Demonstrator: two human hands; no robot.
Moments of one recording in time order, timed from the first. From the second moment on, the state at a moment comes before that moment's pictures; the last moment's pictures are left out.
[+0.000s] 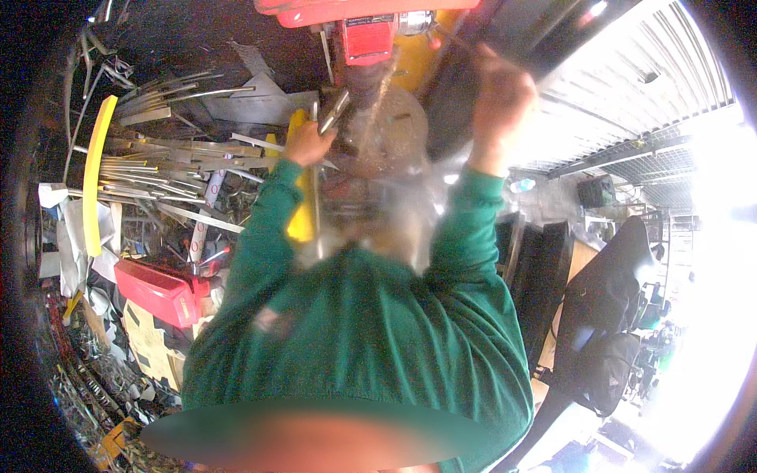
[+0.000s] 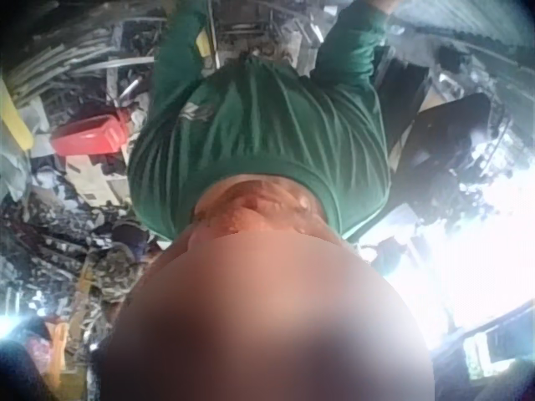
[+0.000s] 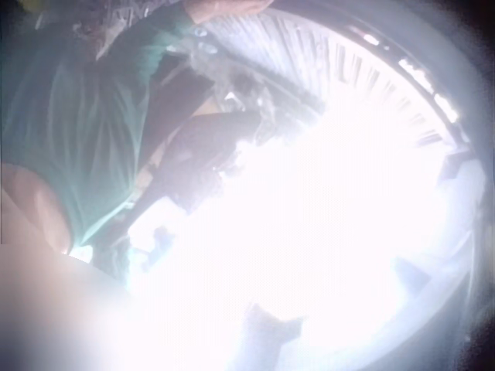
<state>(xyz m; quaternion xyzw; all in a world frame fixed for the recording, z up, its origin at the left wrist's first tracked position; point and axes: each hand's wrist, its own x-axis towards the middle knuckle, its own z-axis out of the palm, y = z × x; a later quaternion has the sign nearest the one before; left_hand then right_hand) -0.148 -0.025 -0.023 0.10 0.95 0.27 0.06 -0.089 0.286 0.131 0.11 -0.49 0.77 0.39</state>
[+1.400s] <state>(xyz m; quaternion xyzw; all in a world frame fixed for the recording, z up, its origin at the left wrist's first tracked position) -0.125 -0.025 0.008 0.10 0.96 0.28 0.01 -0.158 0.277 0.252 -0.01 -0.50 0.62 0.61</state>
